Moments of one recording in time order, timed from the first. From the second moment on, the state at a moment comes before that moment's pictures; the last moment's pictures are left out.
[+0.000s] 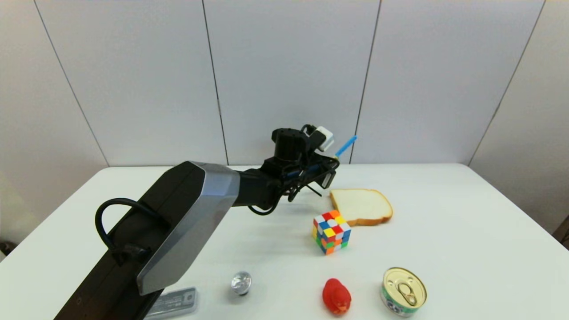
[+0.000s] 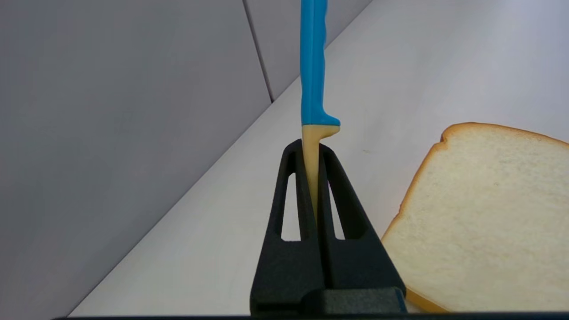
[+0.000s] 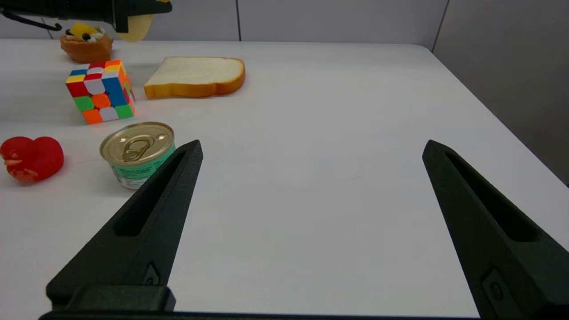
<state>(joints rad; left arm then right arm) -0.66 2.59 -1.99 -0.42 -0.24 0.25 0.00 0.00 0.00 -0.01 0.02 -0.01</state>
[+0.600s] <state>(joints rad) -0.68 2.63 -1.99 -0.42 -0.24 0.23 0.00 0.00 0.00 -0.01 0.01 -0.01</state>
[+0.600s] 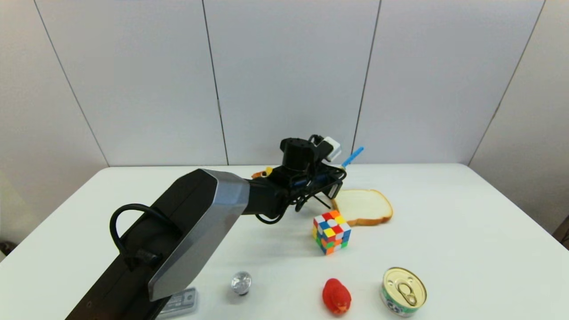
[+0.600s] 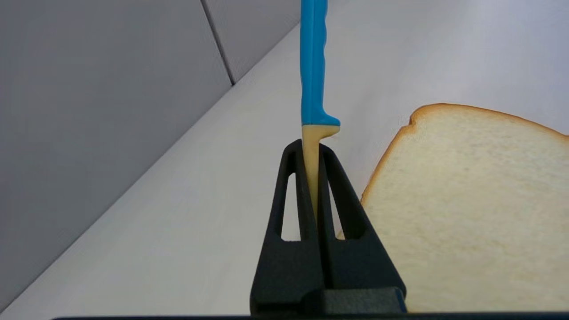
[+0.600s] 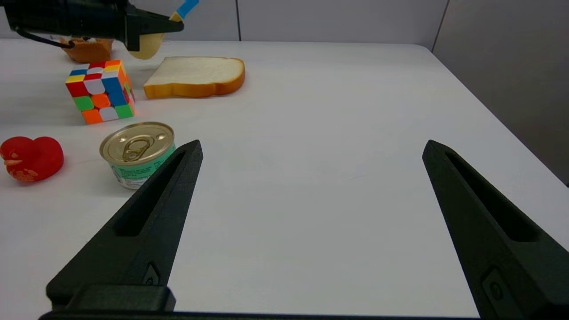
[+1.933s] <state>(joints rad) -0.65 2.65 -1.99 -0.42 -0.24 0.22 0.00 0.00 0.00 -0.01 0.01 -0.01</state>
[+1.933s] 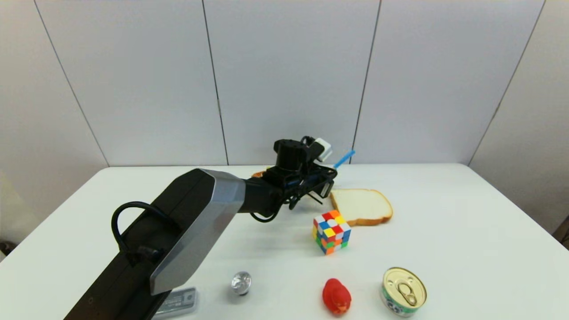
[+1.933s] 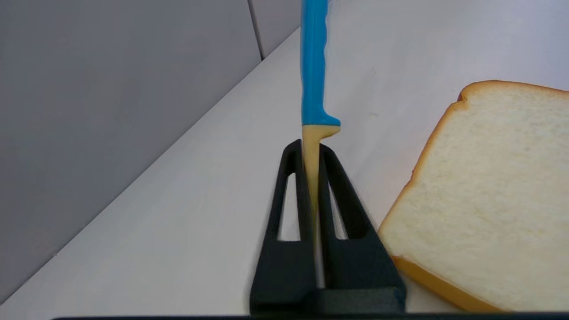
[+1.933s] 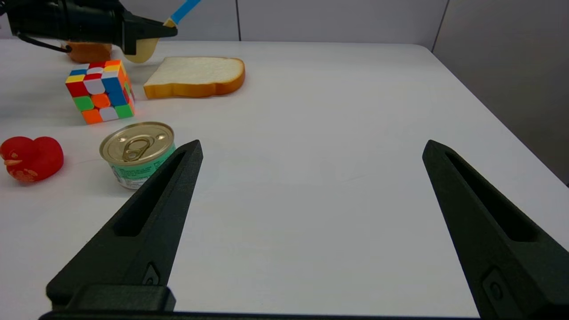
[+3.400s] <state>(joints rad) -0.65 2.59 -2.00 -0.39 -0.24 0.22 0.00 0.00 0.00 -0.01 0.01 -0.01</state>
